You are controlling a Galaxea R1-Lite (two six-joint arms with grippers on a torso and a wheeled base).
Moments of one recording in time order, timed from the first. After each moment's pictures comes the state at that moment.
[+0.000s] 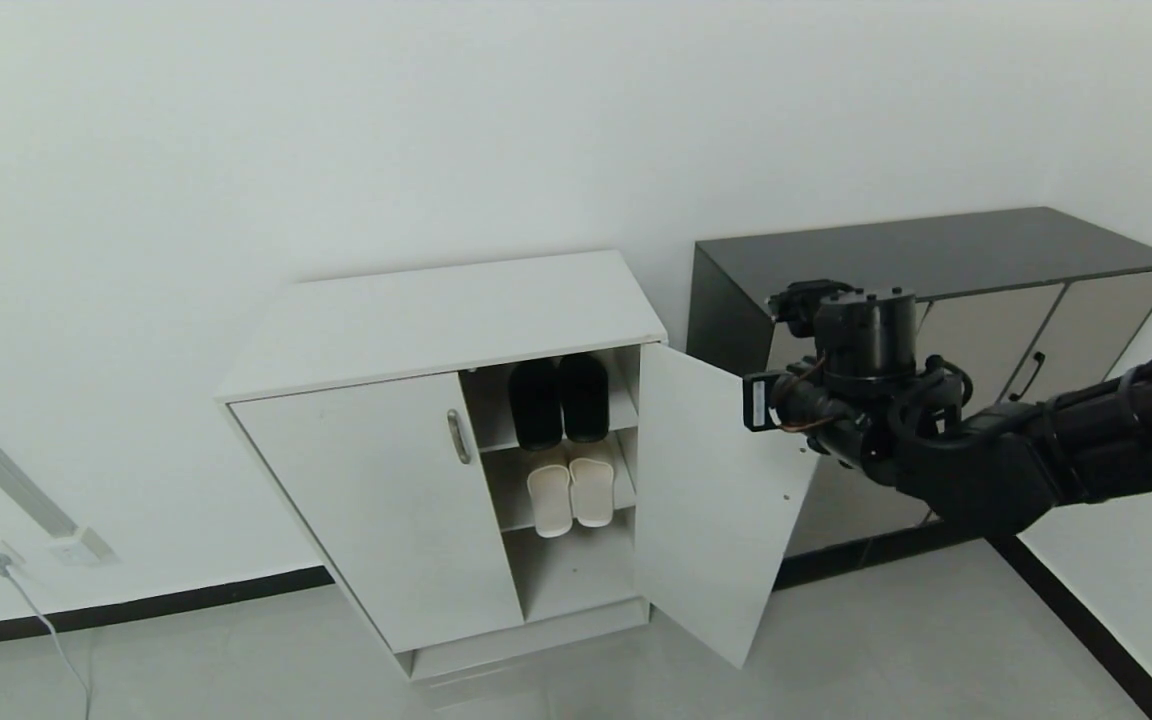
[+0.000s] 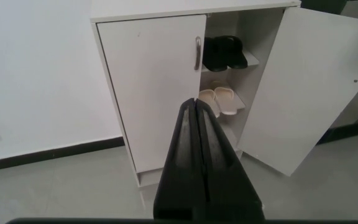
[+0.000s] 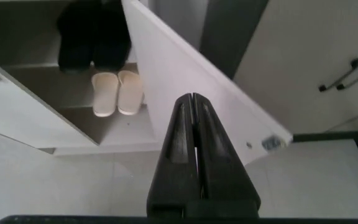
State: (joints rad) left arm 0.00 0.00 0.00 0.00 0.02 0.00; right arm 0.56 1.97 -1.19 -0.53 -0.38 0.08
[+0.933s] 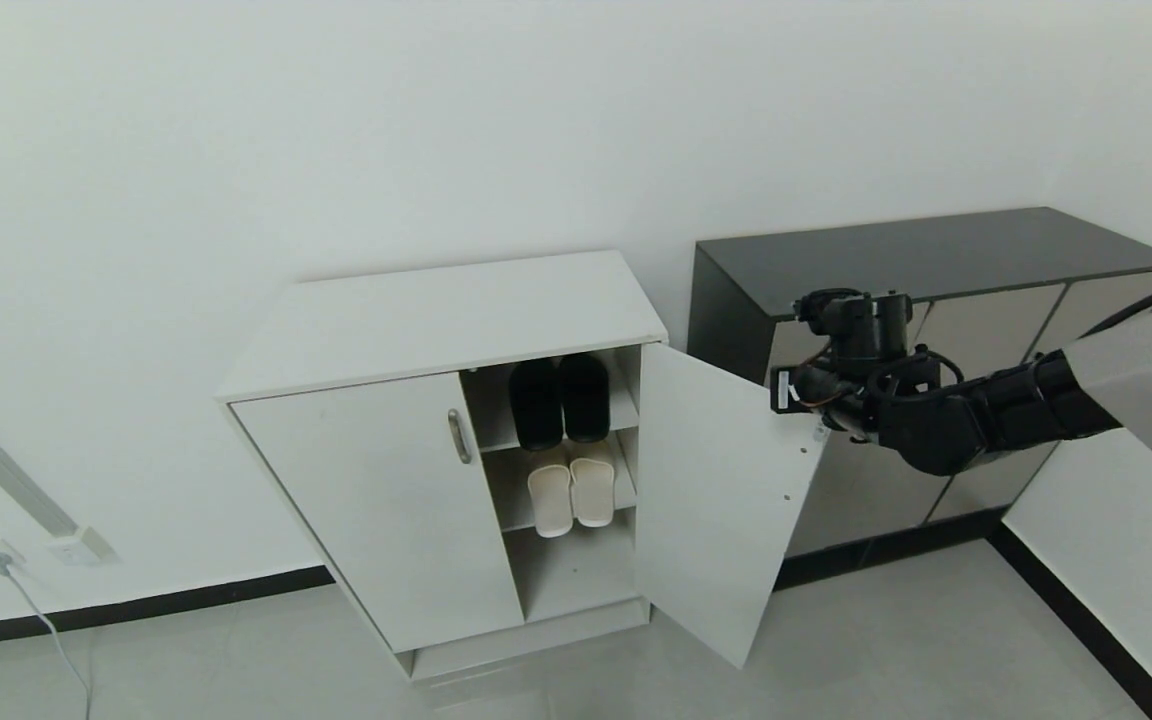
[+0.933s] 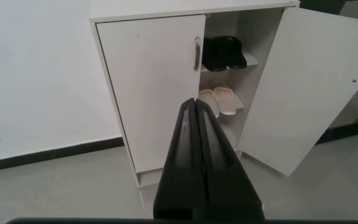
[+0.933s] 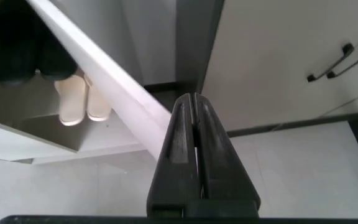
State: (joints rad) left arm 0.00 0.00 0.00 0.00 0.02 0.00; right arm 0.37 2.17 -1.41 -0.46 -0.28 0.09
